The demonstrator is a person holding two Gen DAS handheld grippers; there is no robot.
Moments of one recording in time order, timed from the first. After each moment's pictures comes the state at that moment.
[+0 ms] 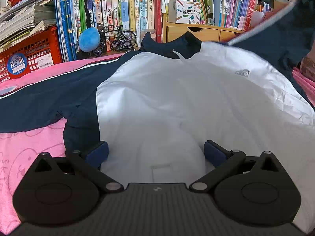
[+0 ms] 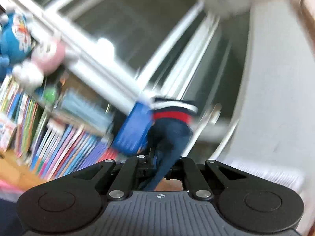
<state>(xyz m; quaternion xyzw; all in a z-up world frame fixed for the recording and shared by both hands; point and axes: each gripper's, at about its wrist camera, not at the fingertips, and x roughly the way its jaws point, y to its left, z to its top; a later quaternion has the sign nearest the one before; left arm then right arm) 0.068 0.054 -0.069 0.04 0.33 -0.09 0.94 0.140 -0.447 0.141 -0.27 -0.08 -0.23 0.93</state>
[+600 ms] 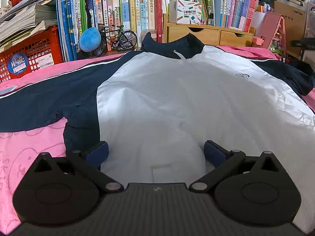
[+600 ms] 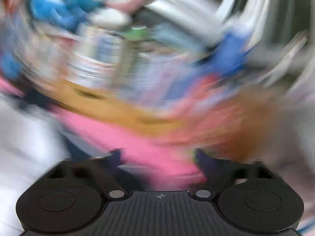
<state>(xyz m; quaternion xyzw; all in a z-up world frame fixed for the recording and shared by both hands) 0.068 0.053 -0.069 0.04 0.33 -0.08 0.94 0.168 -0.352 0.037 -0.11 0.24 0.02 0.96</state>
